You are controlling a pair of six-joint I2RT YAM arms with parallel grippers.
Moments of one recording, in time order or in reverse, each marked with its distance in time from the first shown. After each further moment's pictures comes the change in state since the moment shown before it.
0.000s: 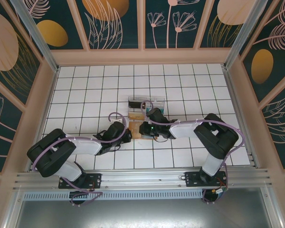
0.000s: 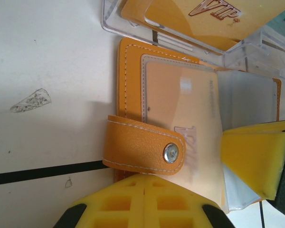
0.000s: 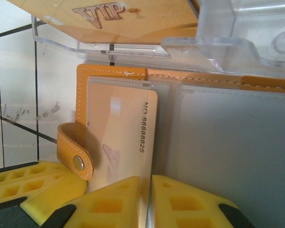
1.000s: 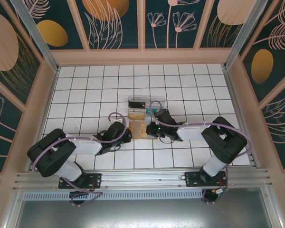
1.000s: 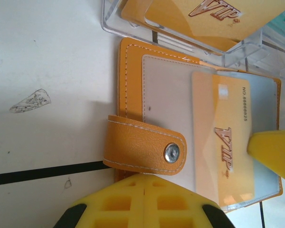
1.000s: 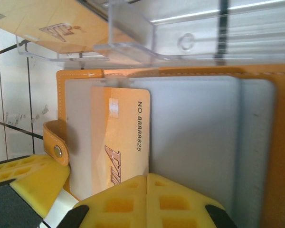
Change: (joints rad) left arm 0.000 0.001 0.001 -0.002 -0.008 -0.001; right arm -0.076 -0.112 -0.133 0.041 -0.021 0.019
